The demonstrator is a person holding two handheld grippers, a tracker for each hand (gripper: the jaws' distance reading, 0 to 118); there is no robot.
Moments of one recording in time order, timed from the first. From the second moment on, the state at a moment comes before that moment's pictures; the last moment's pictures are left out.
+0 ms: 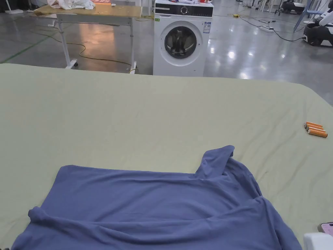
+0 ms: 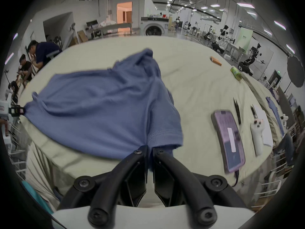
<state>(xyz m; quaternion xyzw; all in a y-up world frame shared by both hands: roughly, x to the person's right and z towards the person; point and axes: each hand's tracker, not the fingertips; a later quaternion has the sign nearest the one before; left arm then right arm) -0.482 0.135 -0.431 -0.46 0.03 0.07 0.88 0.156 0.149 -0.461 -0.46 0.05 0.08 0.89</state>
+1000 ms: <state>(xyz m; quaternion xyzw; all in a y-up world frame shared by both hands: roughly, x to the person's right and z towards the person) -0.436 0.183 -0.486 -0.29 0.04 0.02 0.96 0.093 0.201 -0.495 -0.27 0.01 0.06 0.96</state>
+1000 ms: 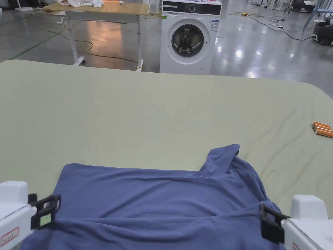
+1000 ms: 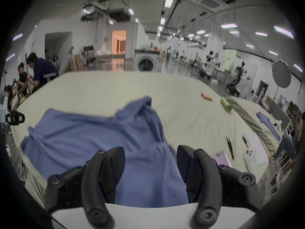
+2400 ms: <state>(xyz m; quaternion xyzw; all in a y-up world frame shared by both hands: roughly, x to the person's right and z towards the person) -0.498 0.119 -0.725 -0.52 0.05 0.05 0.85 0.027 0.182 -0.543 -0.18 0.02 0.06 0.98</state>
